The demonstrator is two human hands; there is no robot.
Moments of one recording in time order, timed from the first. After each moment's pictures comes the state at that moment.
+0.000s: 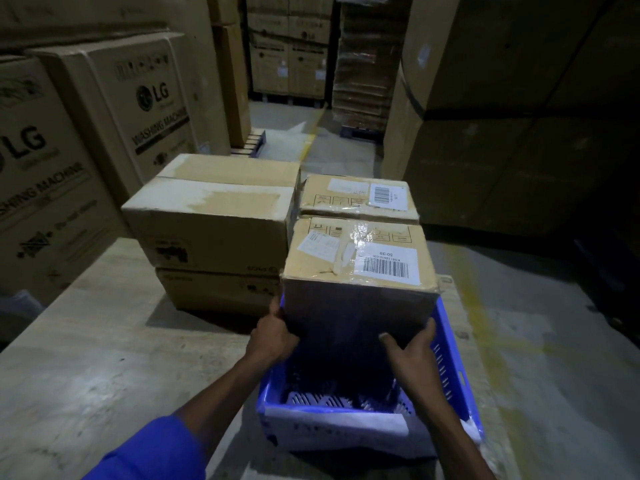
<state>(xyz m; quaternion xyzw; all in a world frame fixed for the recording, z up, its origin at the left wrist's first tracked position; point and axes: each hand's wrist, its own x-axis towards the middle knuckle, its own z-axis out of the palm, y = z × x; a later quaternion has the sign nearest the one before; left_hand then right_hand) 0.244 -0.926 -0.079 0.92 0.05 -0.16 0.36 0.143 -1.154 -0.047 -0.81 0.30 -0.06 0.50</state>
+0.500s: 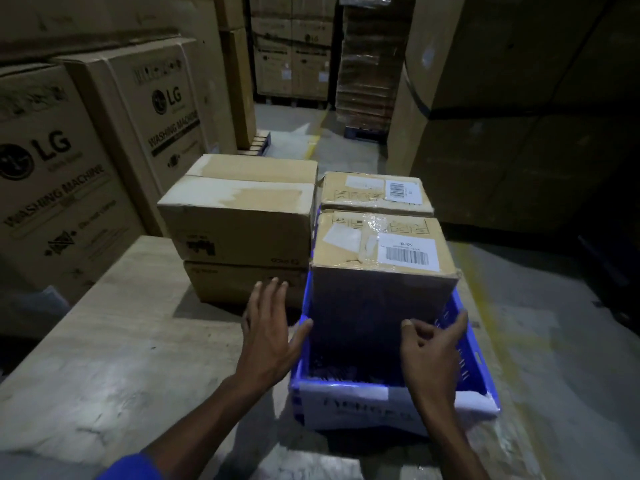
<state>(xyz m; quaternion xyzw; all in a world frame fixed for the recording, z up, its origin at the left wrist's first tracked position) 0.186 -0.870 -0.066 0.94 -0.12 0.14 0.30 0.107 -1.102 -0.020 -0.78 0.31 -0.23 0.50</state>
